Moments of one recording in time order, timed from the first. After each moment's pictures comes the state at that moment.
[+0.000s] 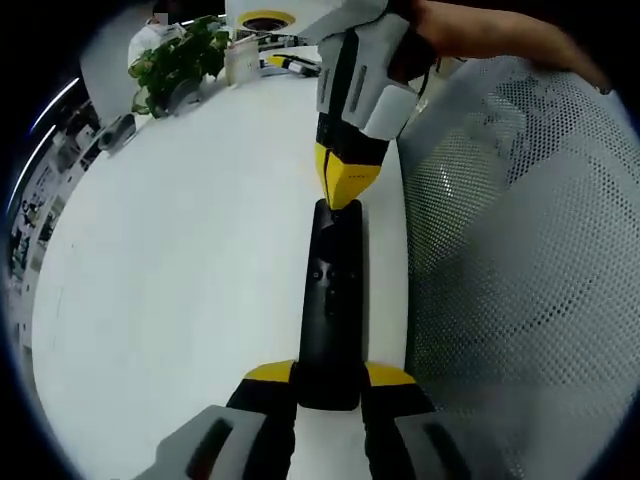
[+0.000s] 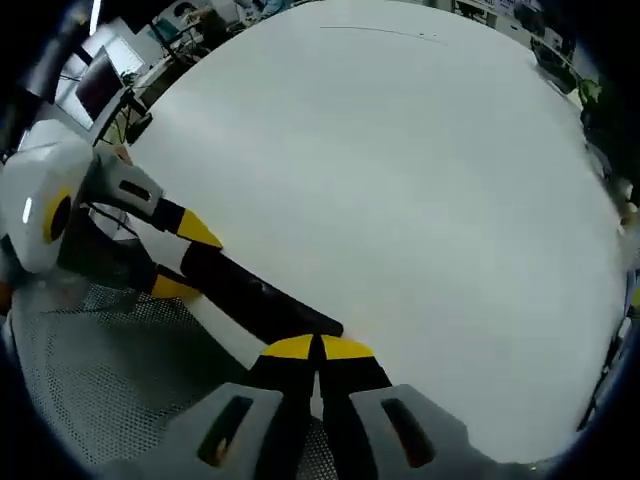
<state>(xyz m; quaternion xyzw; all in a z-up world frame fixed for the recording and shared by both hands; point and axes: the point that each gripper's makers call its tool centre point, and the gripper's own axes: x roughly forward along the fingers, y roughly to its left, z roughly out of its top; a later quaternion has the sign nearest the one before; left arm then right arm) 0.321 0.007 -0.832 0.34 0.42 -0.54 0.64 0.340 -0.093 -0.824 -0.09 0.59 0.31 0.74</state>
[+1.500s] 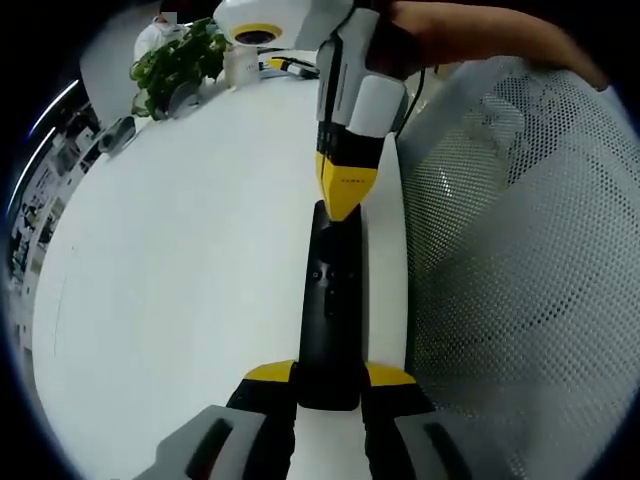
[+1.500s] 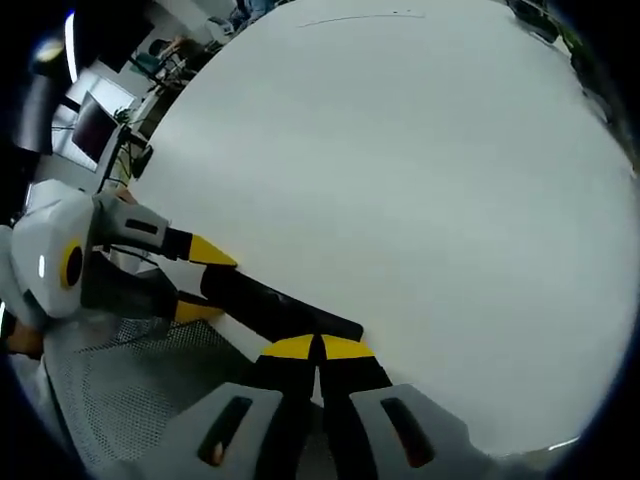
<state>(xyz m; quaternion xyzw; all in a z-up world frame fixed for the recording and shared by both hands) 0.321 0.008 -0.832 0.34 0.41 -0.54 0.64 0.336 -0.081 -0.822 0.01 0.62 0.30 0.72</state>
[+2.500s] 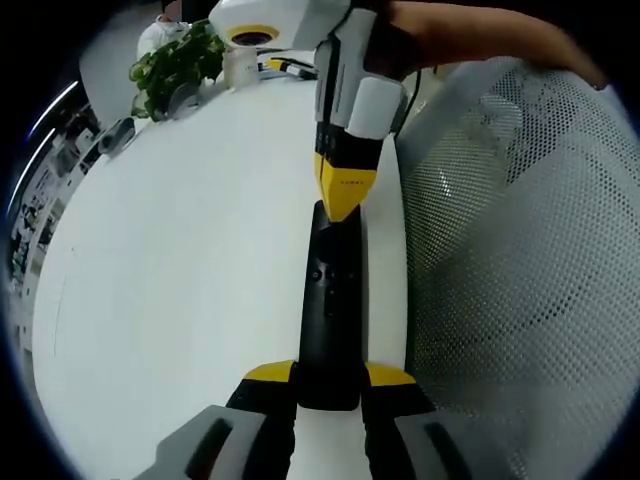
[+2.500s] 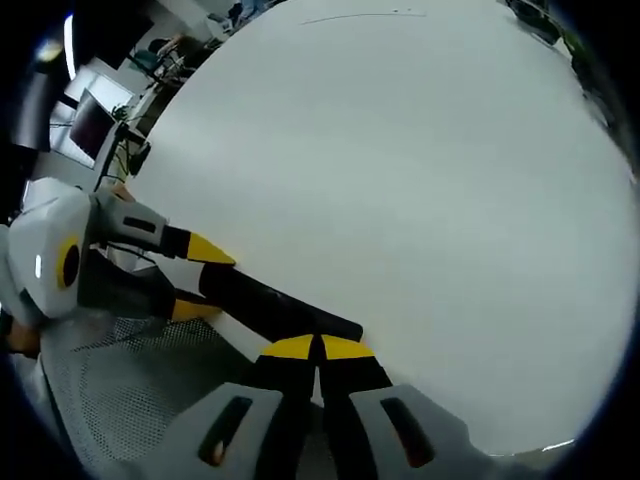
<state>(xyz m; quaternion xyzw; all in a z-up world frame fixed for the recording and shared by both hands) 0.321 0.007 -0.832 0.34 0.41 -0.55 0.64 0.336 -0.080 -0.823 -0.01 0.62 0.30 0.72</state>
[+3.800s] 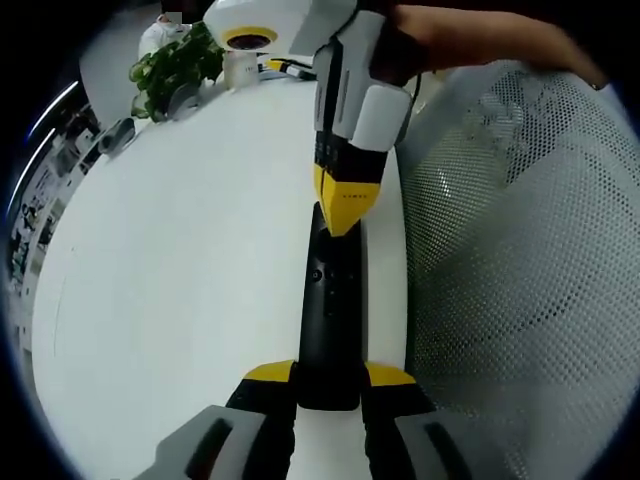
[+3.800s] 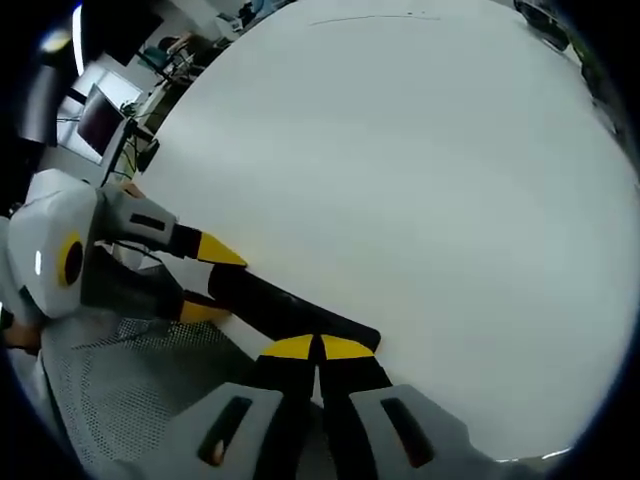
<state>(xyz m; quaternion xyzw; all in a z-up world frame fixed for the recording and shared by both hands) 0.322 0.007 -0.832 0.34 0.41 -0.55 0.64 0.334 -0.070 -0.824 0.00 0.62 0.32 0.72</state>
